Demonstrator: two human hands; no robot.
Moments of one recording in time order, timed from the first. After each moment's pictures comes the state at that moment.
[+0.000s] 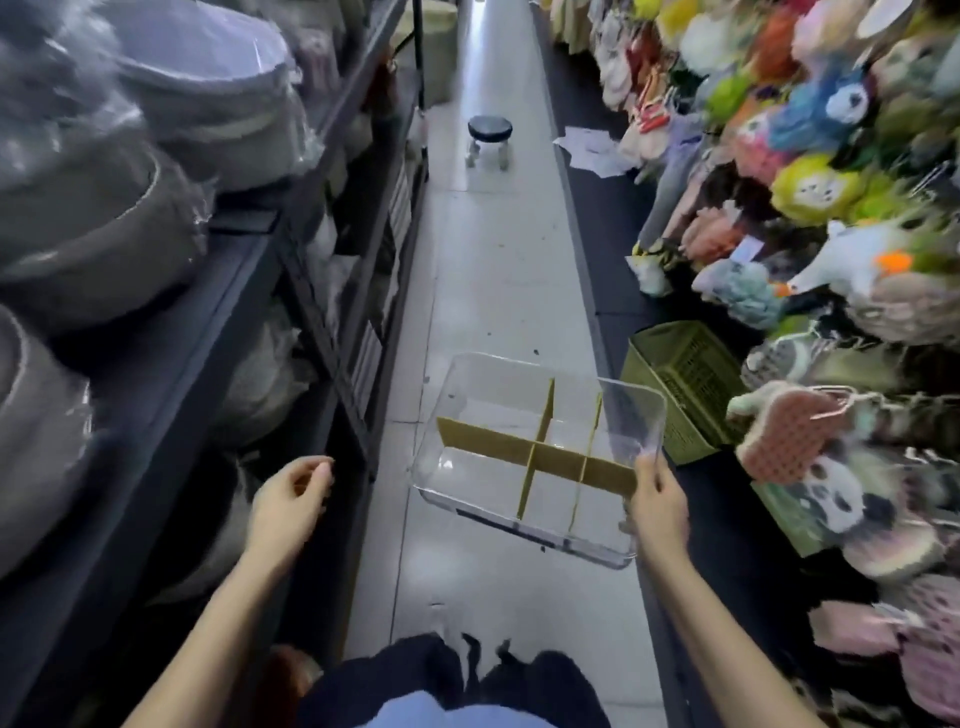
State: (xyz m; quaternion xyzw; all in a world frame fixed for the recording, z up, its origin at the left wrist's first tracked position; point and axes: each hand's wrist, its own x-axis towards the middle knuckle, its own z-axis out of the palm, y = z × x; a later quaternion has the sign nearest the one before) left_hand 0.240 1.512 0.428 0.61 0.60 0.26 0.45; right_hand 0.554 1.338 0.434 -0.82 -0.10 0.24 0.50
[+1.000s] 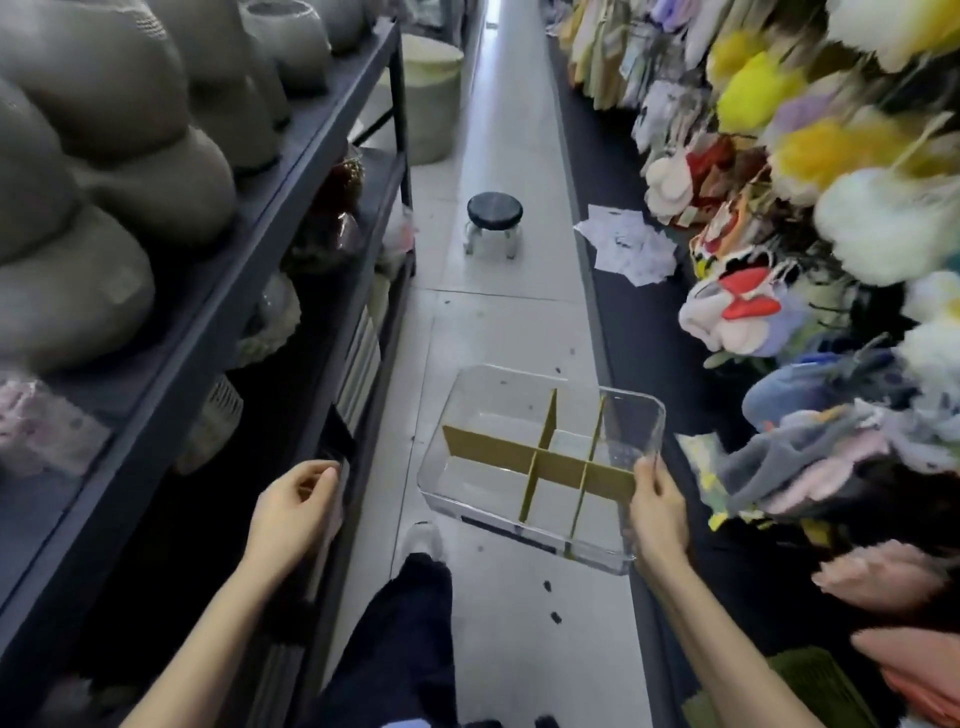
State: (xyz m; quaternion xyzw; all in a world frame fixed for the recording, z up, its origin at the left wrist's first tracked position) left_hand 0.700 2.245 0.432 0.64 0.60 0.24 0.42; right_hand 1.019 2.088 0.432 -0.85 -0.10 0.23 0.46
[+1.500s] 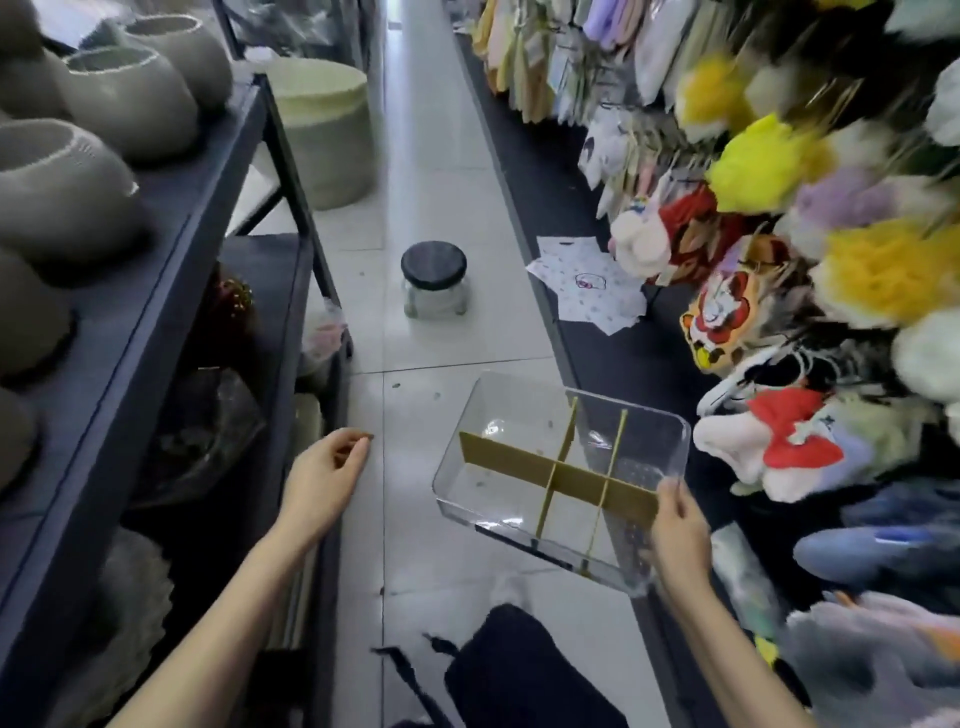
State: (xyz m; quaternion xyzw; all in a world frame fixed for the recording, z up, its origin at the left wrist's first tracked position) left_hand 1.001 2.664 0.457 0.74 0.49 0.19 0.41; right_hand 1.252 2.411 0.411 -0.84 0.02 0.19 0.51
